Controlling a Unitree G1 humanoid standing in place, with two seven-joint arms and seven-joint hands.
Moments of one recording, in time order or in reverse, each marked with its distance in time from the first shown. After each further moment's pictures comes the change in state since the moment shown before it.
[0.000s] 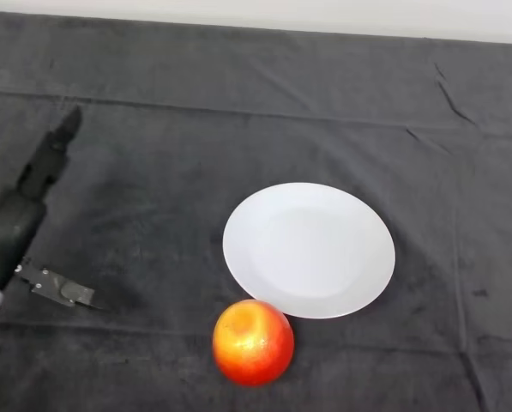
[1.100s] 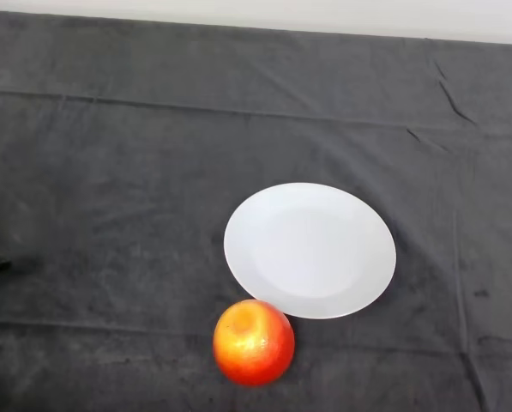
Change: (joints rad) left arm -0.143 0.079 0.209 0.483 -0.113 0.068 0.197; right arm 0.000 0.000 0.005 0.000 0.003 0.000 0.001
